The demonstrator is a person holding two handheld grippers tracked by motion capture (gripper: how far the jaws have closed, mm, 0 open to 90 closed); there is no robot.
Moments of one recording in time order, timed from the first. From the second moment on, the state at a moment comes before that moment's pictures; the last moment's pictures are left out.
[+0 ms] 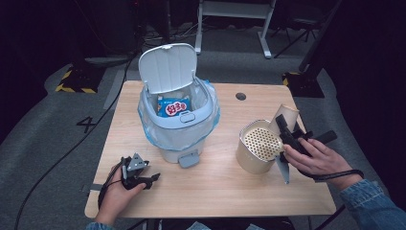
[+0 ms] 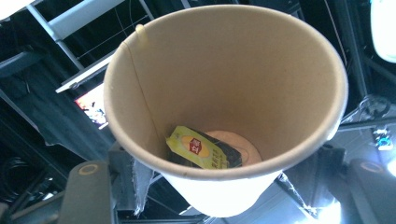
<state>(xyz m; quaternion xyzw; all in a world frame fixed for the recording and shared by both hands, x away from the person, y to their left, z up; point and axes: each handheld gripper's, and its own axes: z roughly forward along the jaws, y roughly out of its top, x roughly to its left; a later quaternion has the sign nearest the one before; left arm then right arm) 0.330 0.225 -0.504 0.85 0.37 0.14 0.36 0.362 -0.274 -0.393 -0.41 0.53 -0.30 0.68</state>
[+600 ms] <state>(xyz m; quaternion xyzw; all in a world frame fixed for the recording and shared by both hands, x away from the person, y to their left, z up) 0.330 0.225 -0.504 0.85 0.37 0.14 0.36 0.362 -0.264 -0.392 -0.41 0.51 -0.31 0.69</state>
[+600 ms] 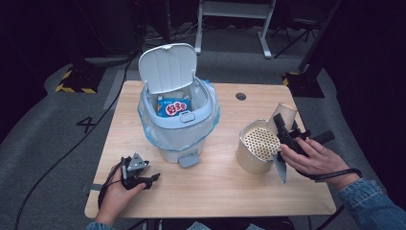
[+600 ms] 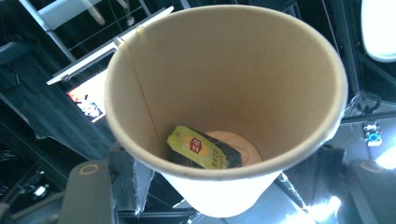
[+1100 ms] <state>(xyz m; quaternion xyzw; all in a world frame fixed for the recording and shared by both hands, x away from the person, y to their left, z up) 0.330 0.225 -0.504 0.85 0.37 0.14 0.36 0.366 -0.259 -0.396 -0.40 0.53 -0.30 0.68</state>
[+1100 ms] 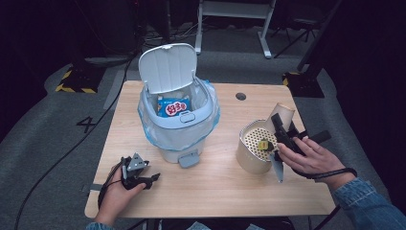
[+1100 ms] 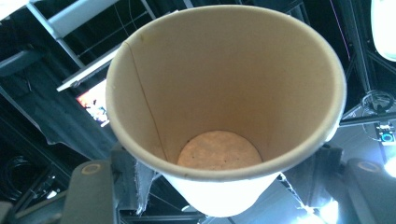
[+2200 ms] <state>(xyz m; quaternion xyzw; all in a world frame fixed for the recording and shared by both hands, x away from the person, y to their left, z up) 0.330 0.225 -0.504 0.85 0.37 0.14 0.36 0.394 -0.299 -0.327 0.02 0.83 0.29 0.47</state>
